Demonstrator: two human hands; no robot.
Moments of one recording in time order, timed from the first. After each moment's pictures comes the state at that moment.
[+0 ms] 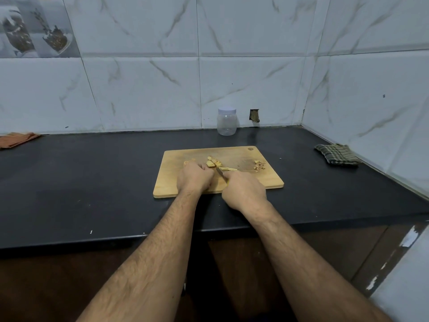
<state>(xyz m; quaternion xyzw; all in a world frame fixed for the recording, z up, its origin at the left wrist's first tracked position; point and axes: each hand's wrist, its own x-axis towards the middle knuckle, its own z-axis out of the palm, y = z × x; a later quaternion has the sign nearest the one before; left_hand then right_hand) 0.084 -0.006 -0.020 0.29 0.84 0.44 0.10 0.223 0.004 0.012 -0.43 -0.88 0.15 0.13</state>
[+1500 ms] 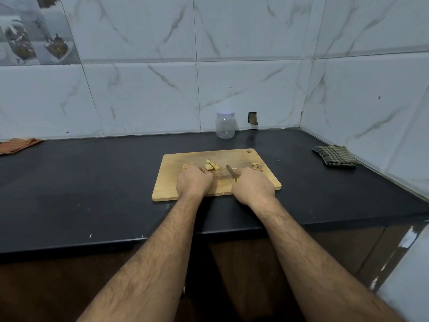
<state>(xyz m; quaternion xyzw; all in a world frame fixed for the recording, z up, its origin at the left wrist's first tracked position) 0.093 -0.006 -0.016 0.30 0.87 0.39 0.05 0.231 0.035 0.007 -0.47 -0.85 0.16 0.17</state>
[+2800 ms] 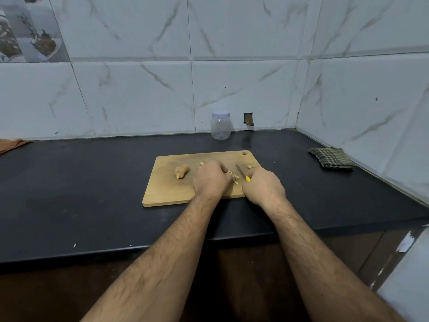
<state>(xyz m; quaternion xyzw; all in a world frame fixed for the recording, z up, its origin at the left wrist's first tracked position) 0.123 0.038 -0.010 0.39 0.86 0.33 0.02 0.248 0.073 0.002 -0.51 -0.82 0.17 0.18</state>
